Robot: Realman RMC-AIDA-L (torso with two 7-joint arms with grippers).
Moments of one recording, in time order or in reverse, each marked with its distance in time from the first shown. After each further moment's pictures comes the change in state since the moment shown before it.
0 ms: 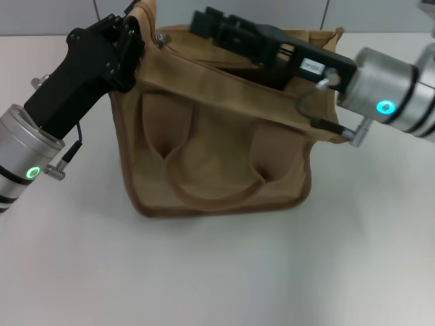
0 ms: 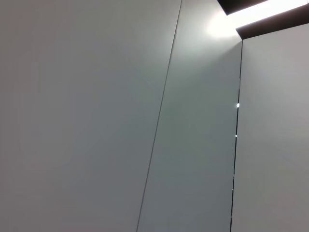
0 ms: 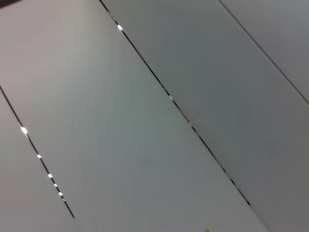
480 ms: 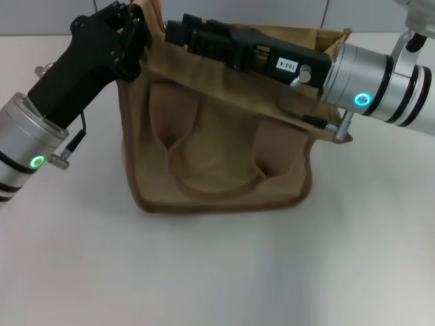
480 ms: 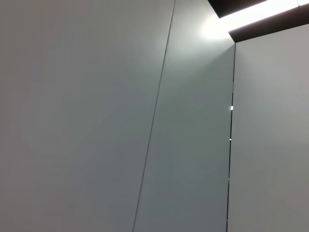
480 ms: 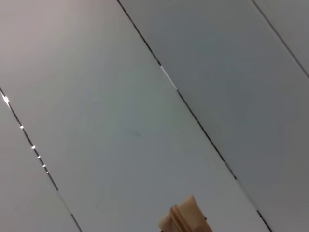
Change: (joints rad) left arm -0.028 0.000 -0.006 0.005 -0.002 0.000 0.002; right arm 0.049 0.001 -0.066 -0.009 0.005 0.090 0.001
